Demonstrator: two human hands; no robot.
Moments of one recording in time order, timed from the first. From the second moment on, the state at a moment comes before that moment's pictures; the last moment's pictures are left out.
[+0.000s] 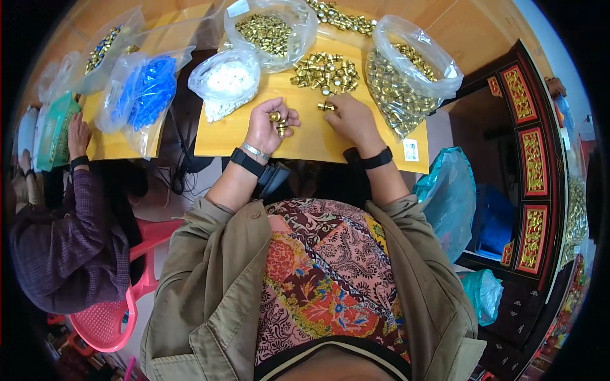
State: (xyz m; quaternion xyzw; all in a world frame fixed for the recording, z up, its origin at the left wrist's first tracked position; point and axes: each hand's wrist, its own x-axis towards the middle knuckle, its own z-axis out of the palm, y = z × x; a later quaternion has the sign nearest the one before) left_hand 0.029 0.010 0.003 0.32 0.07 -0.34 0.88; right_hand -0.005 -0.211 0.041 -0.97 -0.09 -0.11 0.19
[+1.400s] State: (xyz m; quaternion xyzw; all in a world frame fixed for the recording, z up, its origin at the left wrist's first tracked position) left_hand 0.024 -0.009 0.002 0.36 0.05 -0.42 0.83; right_hand -0.015 -0.157 0.005 -0.65 -0.07 0.02 0.76
